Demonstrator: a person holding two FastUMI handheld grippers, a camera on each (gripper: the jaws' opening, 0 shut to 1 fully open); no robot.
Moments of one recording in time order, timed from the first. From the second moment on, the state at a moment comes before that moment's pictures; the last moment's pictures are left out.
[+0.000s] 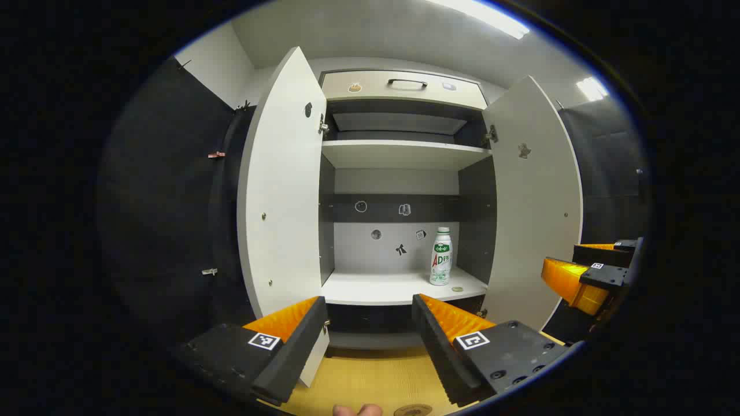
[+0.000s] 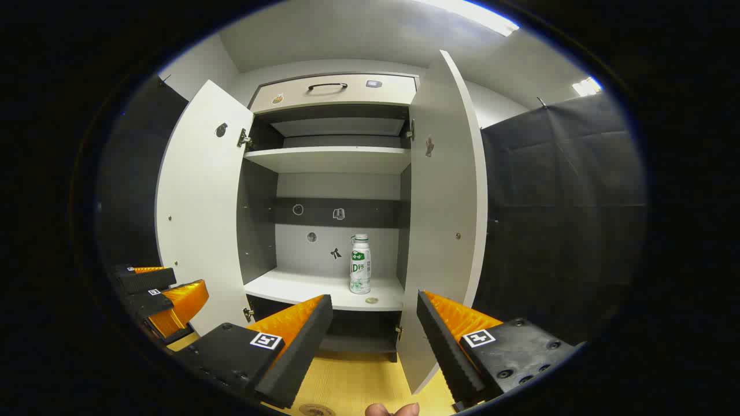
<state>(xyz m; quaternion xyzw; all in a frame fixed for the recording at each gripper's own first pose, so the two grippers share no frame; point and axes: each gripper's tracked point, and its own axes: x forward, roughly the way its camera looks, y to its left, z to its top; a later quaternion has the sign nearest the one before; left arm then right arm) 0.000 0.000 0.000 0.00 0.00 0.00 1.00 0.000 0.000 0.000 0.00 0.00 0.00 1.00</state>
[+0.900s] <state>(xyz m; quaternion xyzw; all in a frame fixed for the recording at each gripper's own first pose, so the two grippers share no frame) 0.001 -0.008 0.012 0.01 -0.01 -0.01 1.00 -0.002 -0.010 0.006 0.01 -0.01 -0.01 1.00</state>
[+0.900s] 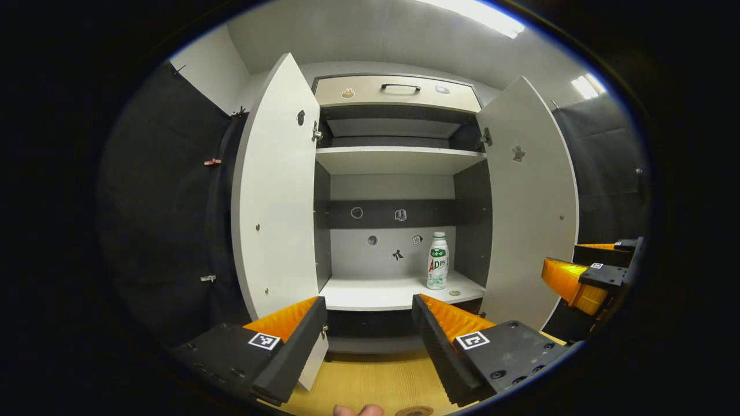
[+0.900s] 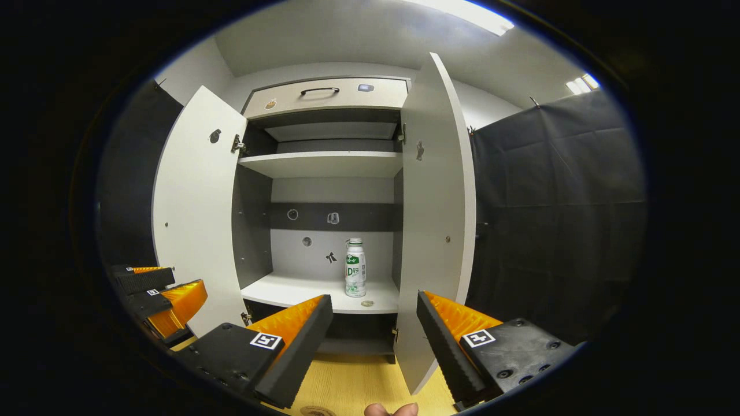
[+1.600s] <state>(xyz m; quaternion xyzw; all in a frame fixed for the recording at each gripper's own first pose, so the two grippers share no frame) 0.070 -0.079 0.009 -0.01 -0.01 -0.06 1.00 -0.012 -0.053 0.008 0.00 -0.02 -0.03 1.00</state>
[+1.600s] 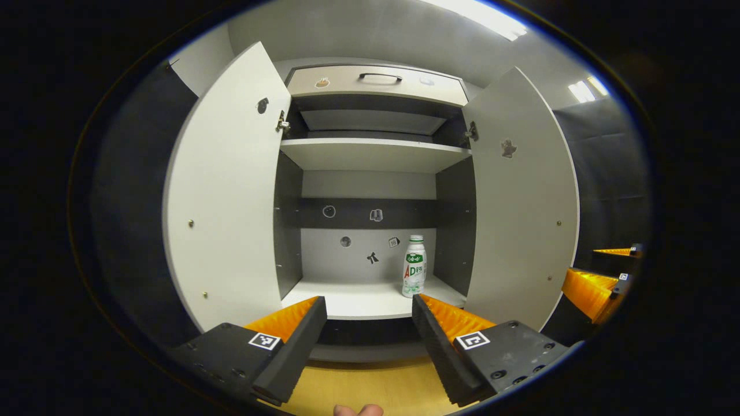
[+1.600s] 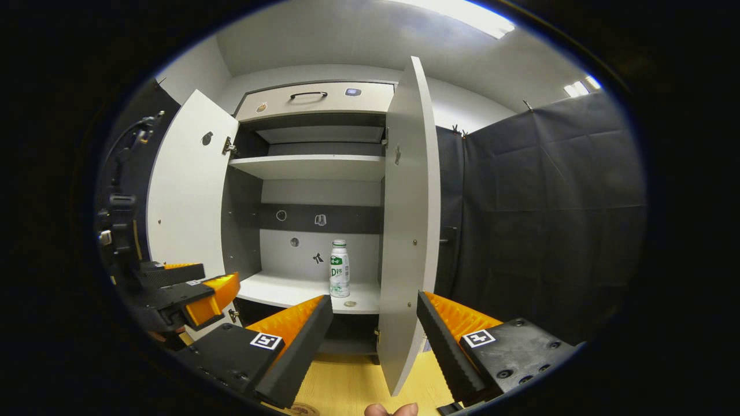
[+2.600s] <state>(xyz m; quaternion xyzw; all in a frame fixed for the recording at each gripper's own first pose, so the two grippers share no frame) 0.311 -0.197 -0.025 -0.04 0.01 -0.11 0.99 0.011 -0.132 -0.011 0.04 0.00 -0.01 1.00</state>
